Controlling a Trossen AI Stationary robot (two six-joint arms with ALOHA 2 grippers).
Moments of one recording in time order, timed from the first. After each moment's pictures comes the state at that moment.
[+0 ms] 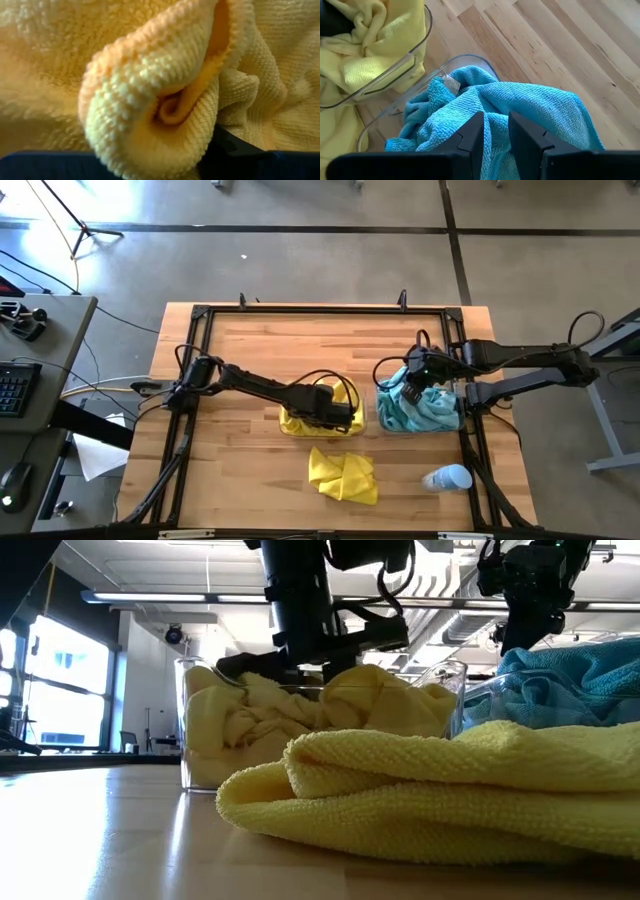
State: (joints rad) left arm -0.17 2.16 1.72 -0.95 -0.18 -1.41; right arm -0.03 1.02 0.93 -1.02 0.18 0.57
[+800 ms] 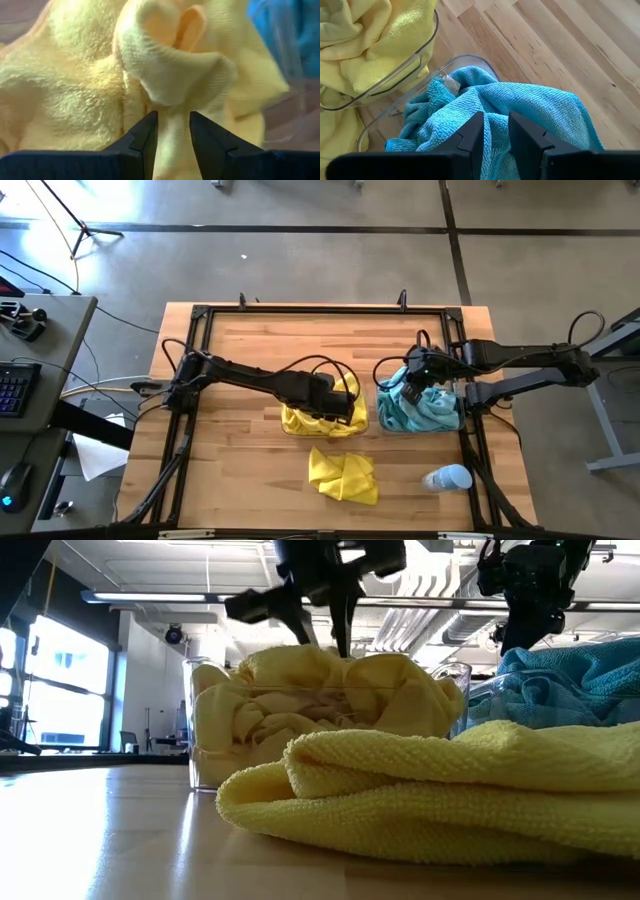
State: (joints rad) left arm -0.16 2.07 1.87 -1.10 -0.22 -1.38; right arm -0.03 1.02 0.93 -1.02 0.18 0.58
